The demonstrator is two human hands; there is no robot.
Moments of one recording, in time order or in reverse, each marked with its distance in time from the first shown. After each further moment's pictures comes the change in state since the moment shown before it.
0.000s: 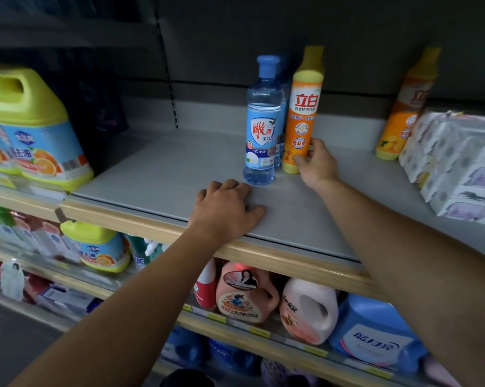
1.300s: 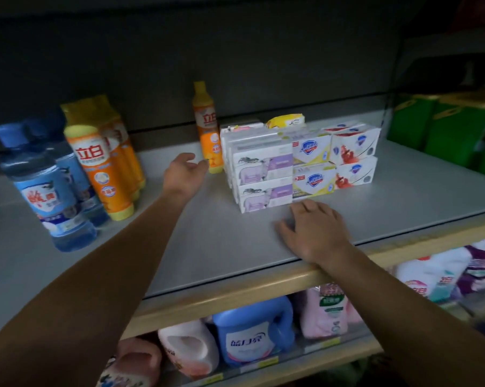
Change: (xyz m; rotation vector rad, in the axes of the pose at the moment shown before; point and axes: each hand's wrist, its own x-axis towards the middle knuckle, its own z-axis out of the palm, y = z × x) left_hand 0.148 0.255 0.040 -0.909 0.015 -0.013; right_hand -0.148 0.157 -0.250 -0.782 0.034 0.203
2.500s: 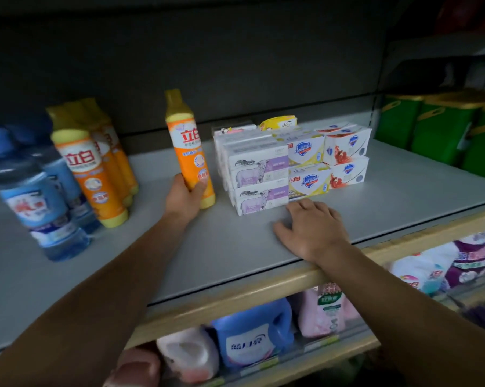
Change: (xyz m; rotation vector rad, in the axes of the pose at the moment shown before) left_hand -0.022 -0.029 0.011 0.043 -0.058 0.083; right_hand 0.004 -0.001 0.001 0.007 -0.003 0.046
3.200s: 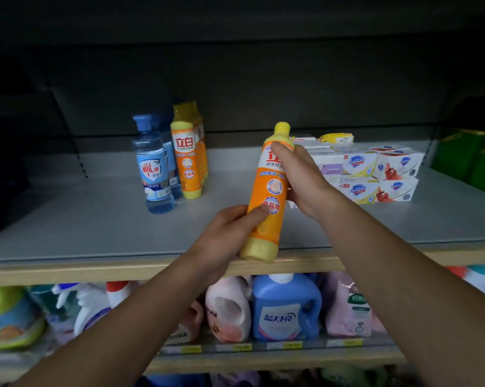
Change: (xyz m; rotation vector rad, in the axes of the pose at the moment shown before) left_hand -0.210 0.070 -0.101 -0.522 -0.315 -0.155; right_hand -0.020 -0.135 -0.080 1.379 -0.117 -0.065
